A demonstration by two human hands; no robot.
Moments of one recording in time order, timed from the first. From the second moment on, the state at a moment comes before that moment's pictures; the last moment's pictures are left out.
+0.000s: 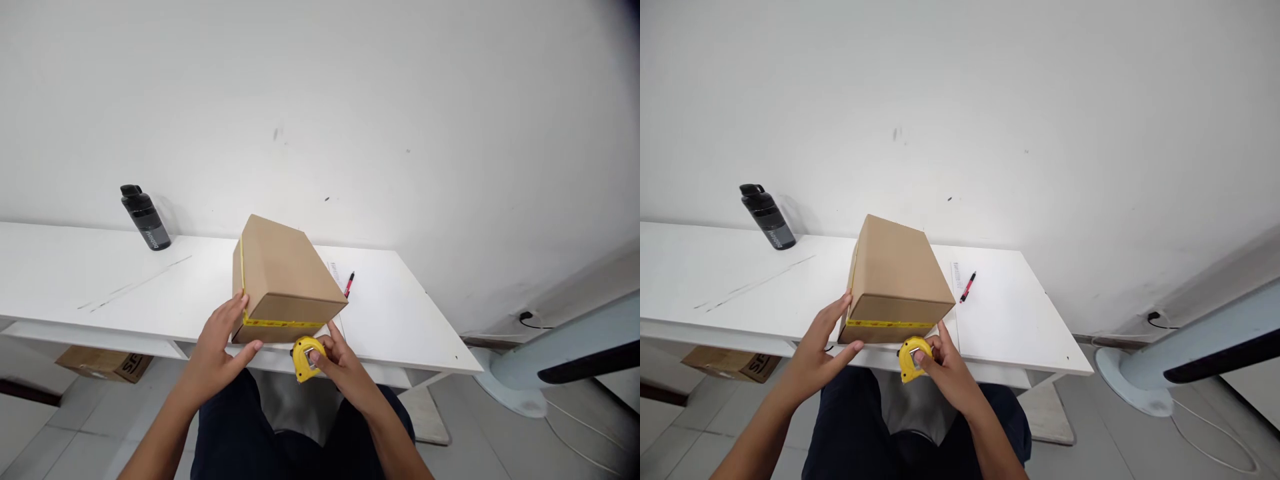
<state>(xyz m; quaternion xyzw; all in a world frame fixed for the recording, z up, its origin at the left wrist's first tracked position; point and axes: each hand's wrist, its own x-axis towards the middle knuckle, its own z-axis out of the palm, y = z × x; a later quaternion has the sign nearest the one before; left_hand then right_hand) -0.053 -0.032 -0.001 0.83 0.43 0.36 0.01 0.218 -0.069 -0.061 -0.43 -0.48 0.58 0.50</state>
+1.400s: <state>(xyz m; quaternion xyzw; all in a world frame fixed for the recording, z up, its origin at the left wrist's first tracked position) -0.015 -0.037 0.084 0.88 0.14 0.38 -0.26 0.224 -0.072 0.031 -0.34 -0.42 0.50 0.68</state>
